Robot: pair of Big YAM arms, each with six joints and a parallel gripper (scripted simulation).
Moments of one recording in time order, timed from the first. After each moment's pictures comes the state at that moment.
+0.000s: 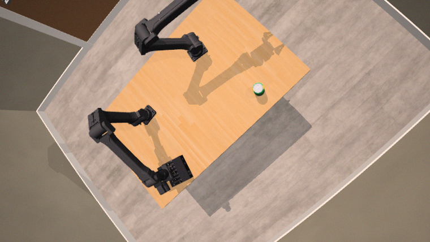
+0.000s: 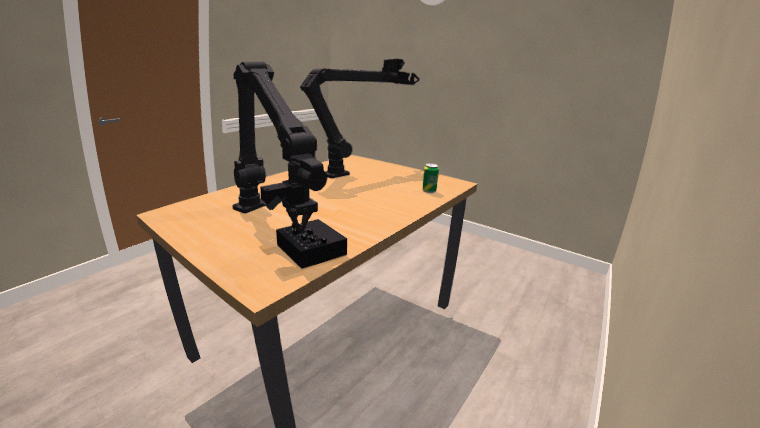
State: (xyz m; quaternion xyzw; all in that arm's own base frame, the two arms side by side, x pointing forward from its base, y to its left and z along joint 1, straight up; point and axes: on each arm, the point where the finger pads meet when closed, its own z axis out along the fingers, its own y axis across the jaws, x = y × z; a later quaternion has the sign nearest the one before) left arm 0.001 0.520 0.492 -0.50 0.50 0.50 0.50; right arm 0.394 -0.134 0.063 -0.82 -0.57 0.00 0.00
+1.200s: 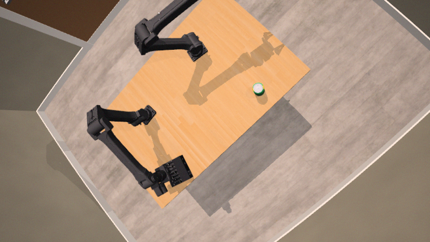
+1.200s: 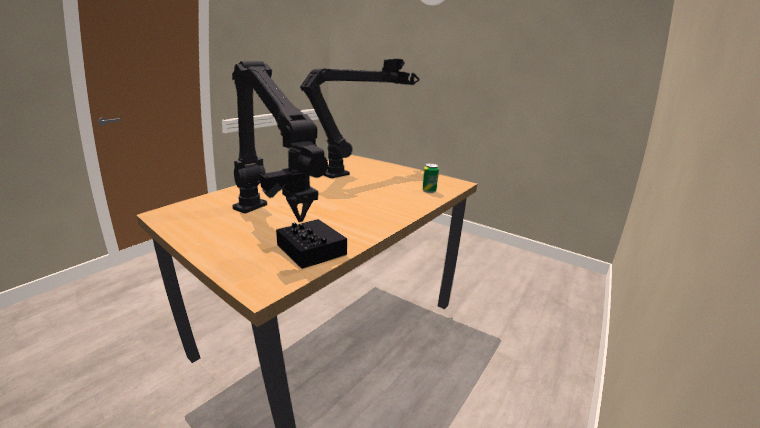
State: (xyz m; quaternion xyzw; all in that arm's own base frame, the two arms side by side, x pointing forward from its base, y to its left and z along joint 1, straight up) left arm 0.001 0.520 0.492 -0.50 0.50 0.50 0.50; right arm 0.395 -0.133 0.097 -0.82 -0.57 0.00 0.00
